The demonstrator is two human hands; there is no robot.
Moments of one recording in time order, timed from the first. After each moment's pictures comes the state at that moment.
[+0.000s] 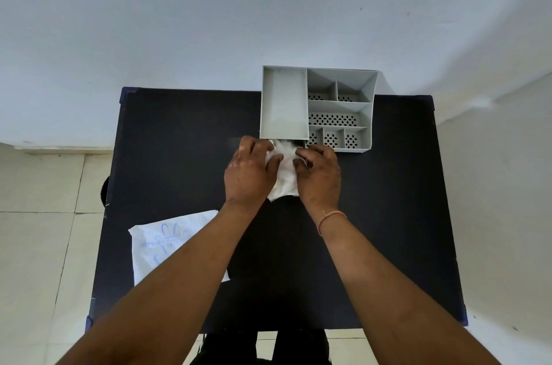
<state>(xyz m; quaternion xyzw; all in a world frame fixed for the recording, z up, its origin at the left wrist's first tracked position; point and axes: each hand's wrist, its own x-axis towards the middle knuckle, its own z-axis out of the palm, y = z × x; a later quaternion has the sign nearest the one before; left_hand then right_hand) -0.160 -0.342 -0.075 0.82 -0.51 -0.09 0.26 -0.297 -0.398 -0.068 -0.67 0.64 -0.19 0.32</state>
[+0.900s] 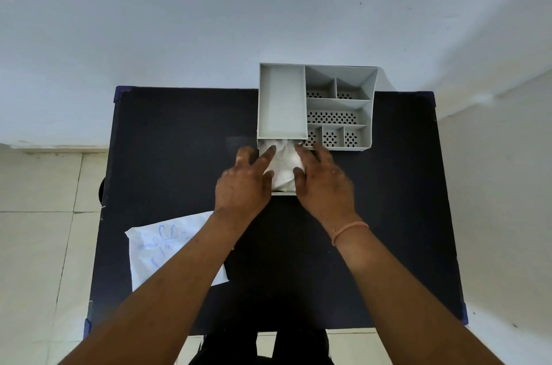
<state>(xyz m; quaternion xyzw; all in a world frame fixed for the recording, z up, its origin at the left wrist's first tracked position) -0.154 -0.322 -0.055 0.80 -0.56 -0.19 0.10 -0.317 -0.398 -0.041 -0.81 0.55 0.02 0.20</state>
